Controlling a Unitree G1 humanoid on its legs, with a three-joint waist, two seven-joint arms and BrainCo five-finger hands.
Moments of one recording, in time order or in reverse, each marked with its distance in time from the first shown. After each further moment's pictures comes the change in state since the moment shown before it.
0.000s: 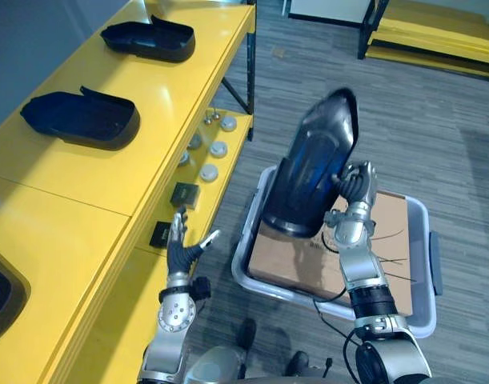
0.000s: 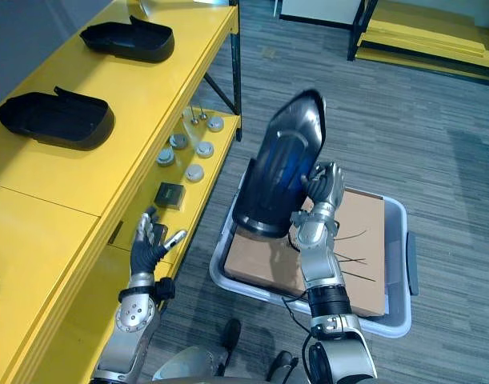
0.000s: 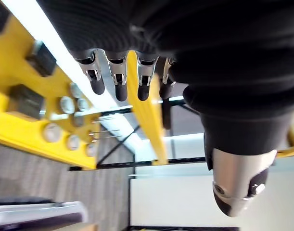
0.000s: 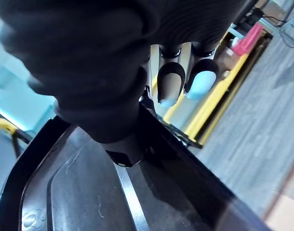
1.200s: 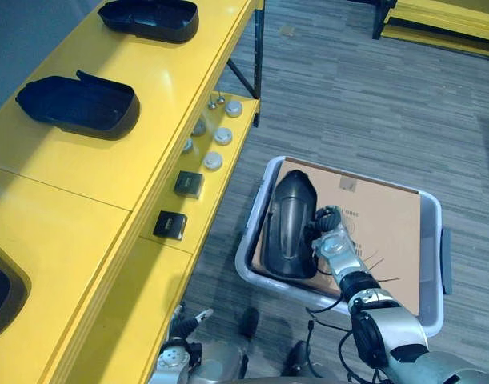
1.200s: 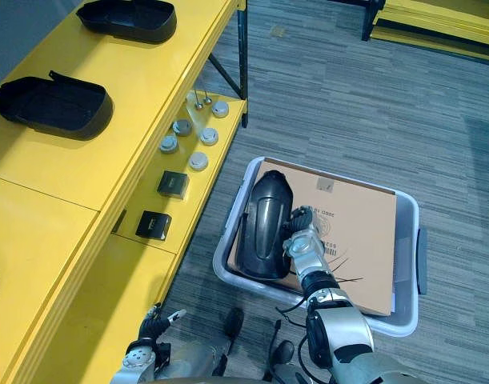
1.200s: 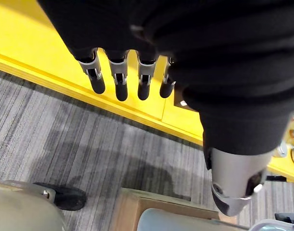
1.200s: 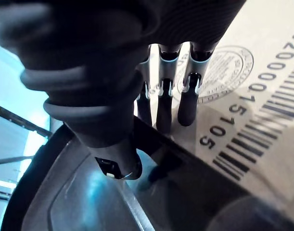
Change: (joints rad) left arm 0.014 0.000 0.197 1.032 -0.069 0.048 -0.130; right arm -0.199 -0.013 -0.055 0.912 0.113 0.033 0.142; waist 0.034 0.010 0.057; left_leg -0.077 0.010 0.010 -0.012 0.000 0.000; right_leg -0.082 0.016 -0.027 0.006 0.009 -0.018
